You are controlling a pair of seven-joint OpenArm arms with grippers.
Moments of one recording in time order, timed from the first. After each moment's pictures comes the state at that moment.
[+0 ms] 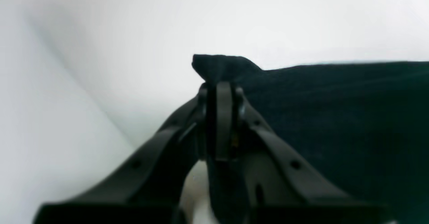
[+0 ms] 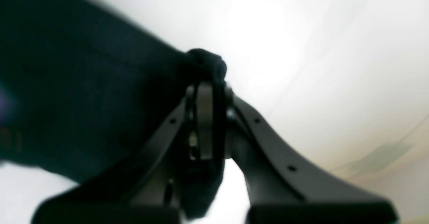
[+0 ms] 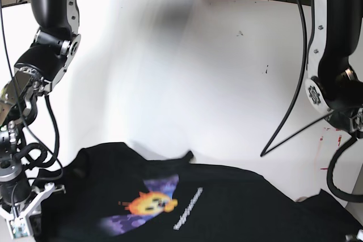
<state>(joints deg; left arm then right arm) -62.9 -16.6 -18.2 107.4 -16.5 -35.1 66.2 41.8 21.5 14.1 107.4 8.6 32.2 -63.0</state>
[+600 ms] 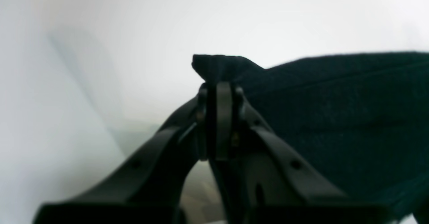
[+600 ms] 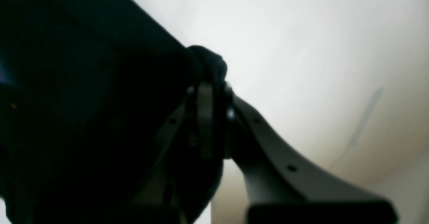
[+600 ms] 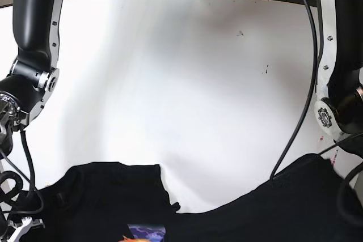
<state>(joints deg) -69.4 -16.6 -18.1 99.2 -17.5 -35.0 65.5 56.4 25.0 9.0 106.2 8.4 36.6 -68.8</state>
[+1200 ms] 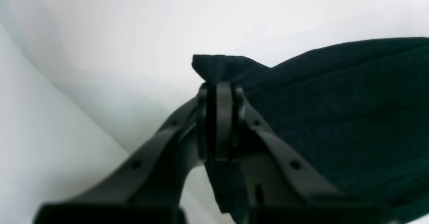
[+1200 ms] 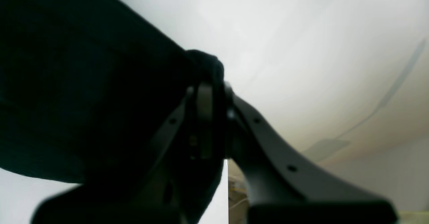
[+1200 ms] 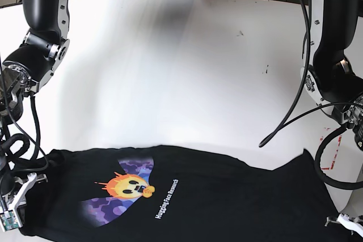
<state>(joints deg) -53.3 -16.3 -18.3 104.1 -17.6 -35.4 66.1 40.2 24.9 17.5 110.5 9.4 39.9 -69.5</state>
